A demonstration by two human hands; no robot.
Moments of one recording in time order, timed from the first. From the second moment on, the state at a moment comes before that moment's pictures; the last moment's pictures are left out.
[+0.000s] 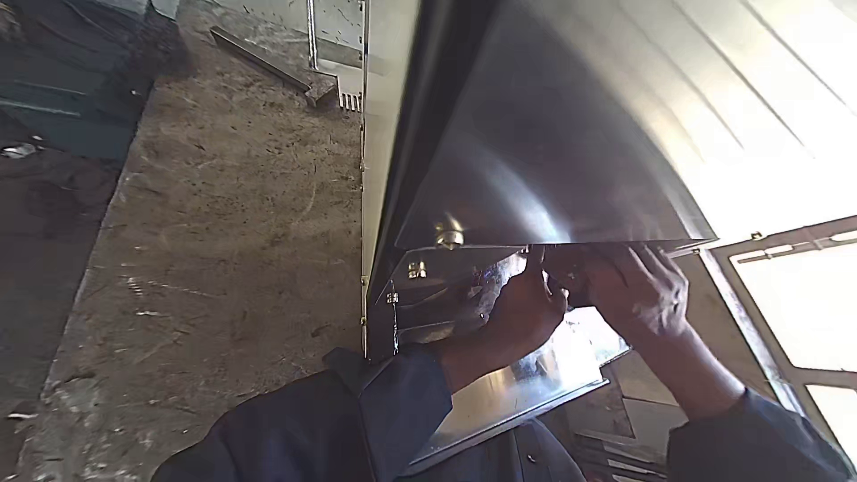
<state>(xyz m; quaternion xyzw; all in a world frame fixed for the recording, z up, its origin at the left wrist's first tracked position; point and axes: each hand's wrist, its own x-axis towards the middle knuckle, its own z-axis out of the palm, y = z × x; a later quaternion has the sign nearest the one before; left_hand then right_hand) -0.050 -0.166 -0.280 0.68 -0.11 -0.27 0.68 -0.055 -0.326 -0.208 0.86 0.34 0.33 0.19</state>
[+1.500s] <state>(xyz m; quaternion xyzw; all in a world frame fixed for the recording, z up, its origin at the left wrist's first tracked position) -0.041 -0.157 -0.272 0.82 -0.18 -0.23 0.49 -0.042 -0.287 -0.181 0.95 0.16 0.06 0.26</state>
